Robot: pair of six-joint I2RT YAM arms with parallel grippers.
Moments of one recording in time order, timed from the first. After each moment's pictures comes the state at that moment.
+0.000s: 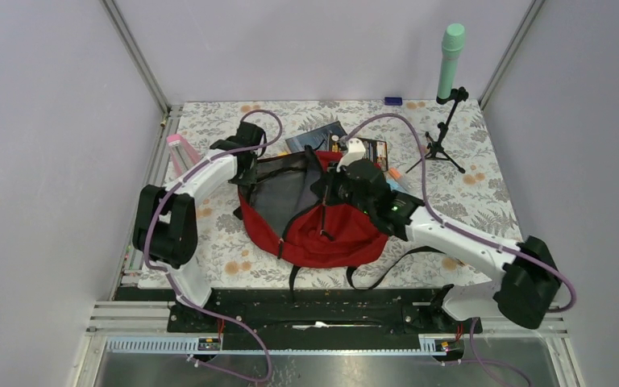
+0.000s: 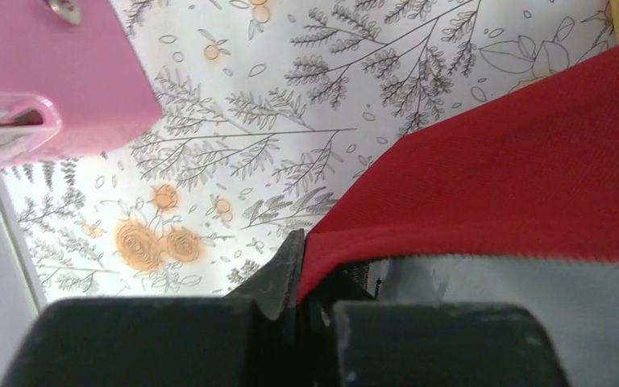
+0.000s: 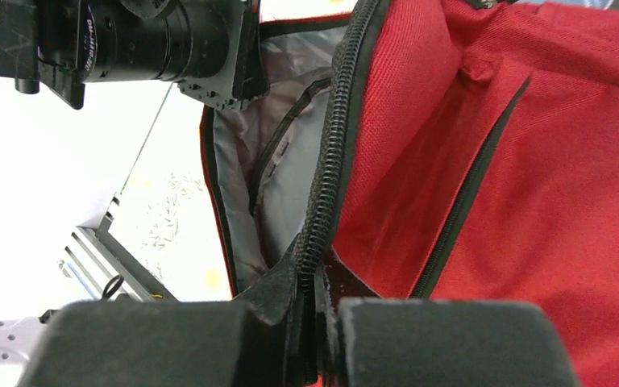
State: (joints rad) left arm -0.31 1.76 1.31 -0.68 -0.33 -0.19; right arm 0.85 1.37 0.98 0.01 0.10 0.60
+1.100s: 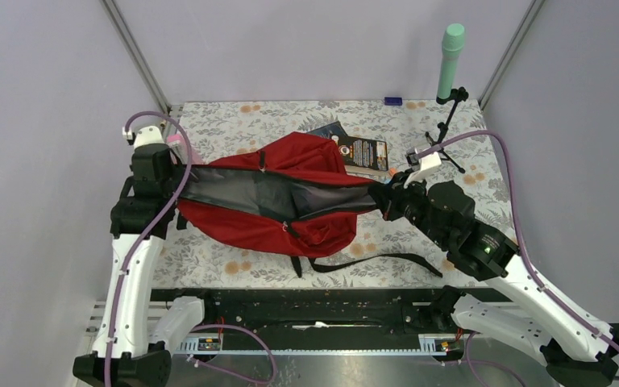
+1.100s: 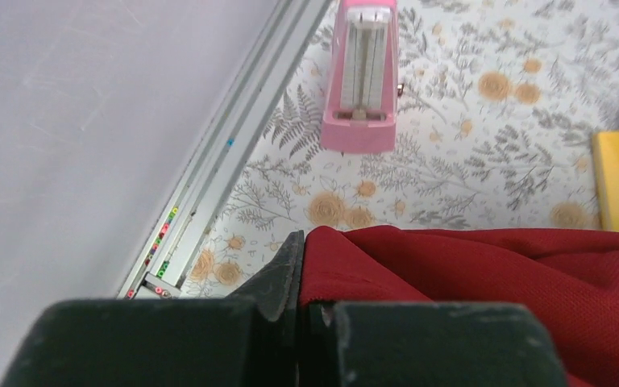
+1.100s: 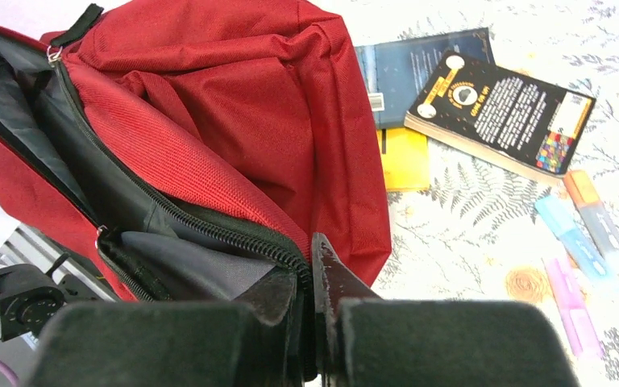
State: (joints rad) left arm -0.02 0.91 1.15 -0.82 -0.45 -0.19; right arm 0.82 0.76 0.96 -0.44 0.24 0.37
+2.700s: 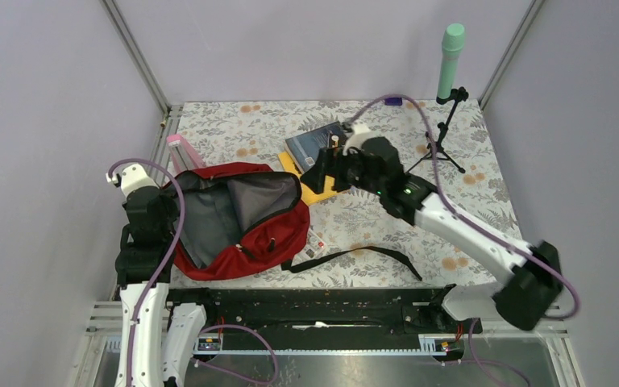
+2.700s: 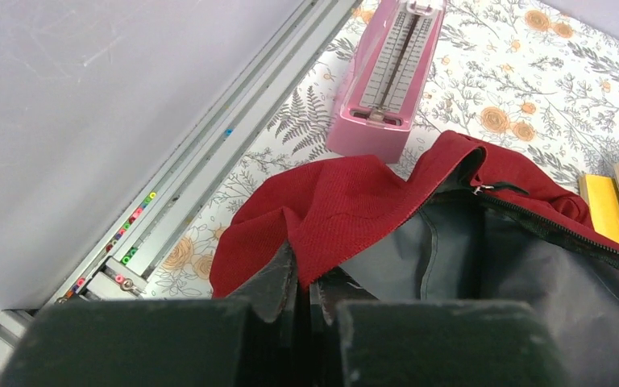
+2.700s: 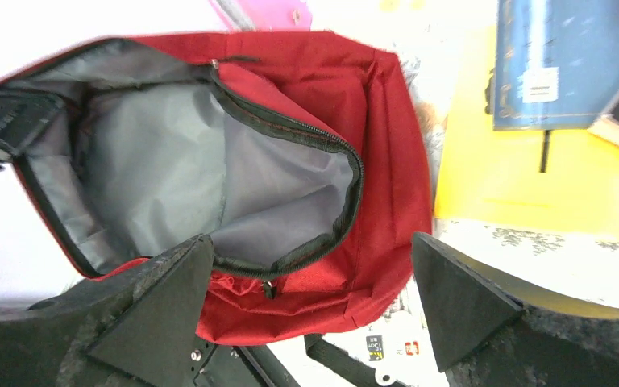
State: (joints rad) left arm 0.07 0.59 0.85 -0.67 -0.42 -0.27; right arm 0.75 1.41 1.15 -0.12 -0.17 0.52
